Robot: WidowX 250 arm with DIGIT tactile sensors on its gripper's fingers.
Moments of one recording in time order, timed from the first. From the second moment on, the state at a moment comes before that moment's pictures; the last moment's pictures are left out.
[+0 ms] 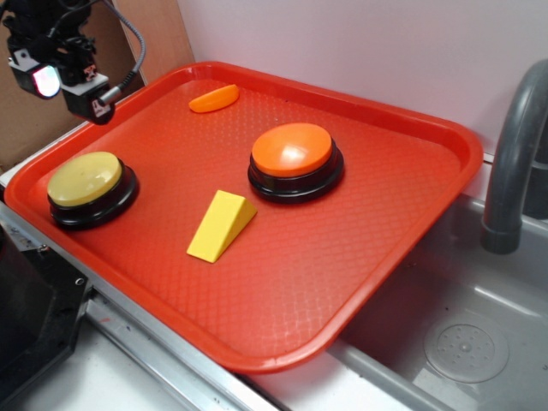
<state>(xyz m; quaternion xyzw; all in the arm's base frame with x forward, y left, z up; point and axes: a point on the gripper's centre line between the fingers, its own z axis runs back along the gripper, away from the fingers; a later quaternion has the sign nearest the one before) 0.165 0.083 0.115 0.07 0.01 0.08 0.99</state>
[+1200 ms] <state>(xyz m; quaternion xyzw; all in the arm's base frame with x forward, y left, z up) 0.147 0.075 0.155 0.08 -0.02 0.05 1.00</state>
